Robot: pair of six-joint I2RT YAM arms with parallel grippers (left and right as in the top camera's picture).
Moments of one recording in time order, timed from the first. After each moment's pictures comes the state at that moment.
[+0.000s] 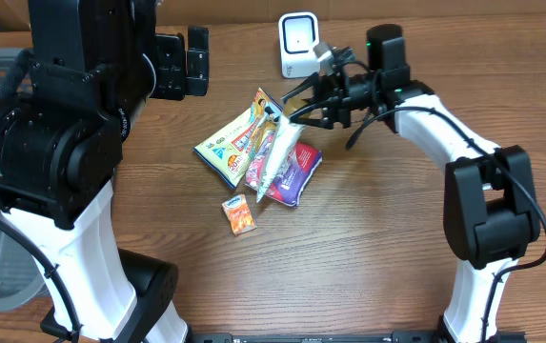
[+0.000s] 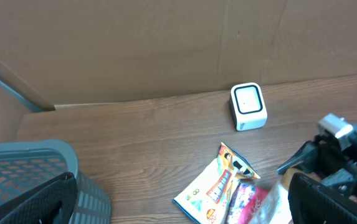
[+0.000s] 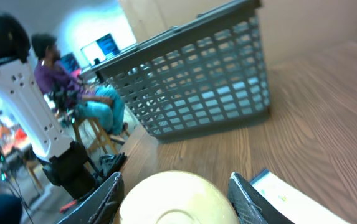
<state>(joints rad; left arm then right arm) -0.31 1.85 2.96 -1.69 -0.25 -0.08 0.25 2.10 1.51 0.04 -1.56 -0.16</state>
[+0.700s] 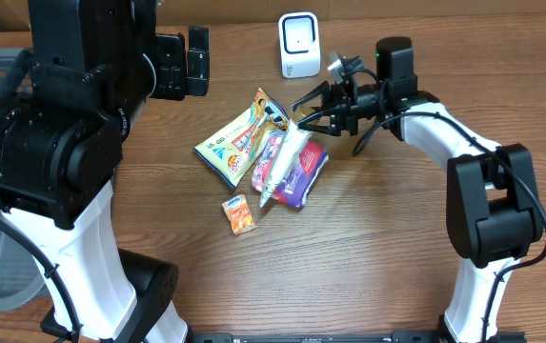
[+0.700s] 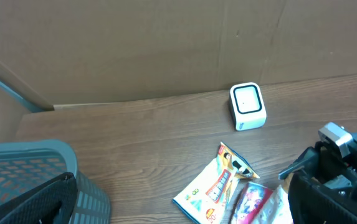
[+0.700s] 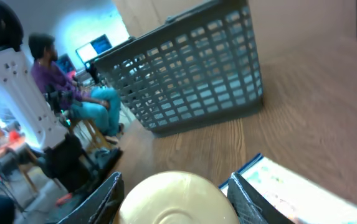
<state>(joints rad) -0.31 1.85 2.96 -1.69 -0.24 -0.08 0.24 2.10 1.42 0.17 -1.56 -0.17</state>
